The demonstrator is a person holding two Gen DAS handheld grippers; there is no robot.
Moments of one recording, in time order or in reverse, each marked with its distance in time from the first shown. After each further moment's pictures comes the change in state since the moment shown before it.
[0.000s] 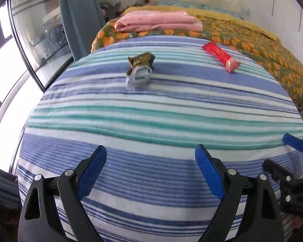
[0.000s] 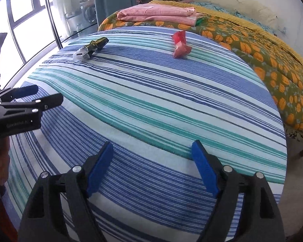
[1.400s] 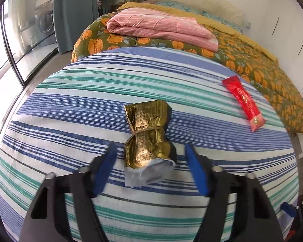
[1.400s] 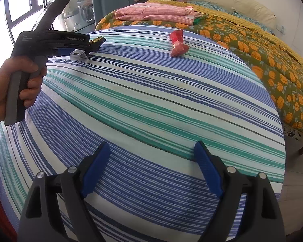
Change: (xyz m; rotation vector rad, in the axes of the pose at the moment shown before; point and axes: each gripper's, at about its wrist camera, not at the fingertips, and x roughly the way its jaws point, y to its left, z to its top) left arm 0.097 0.040 0.106 -0.094 0.030 -0.161; right arm 0.000 -0.003 -0.001 0.004 0.003 -0.011
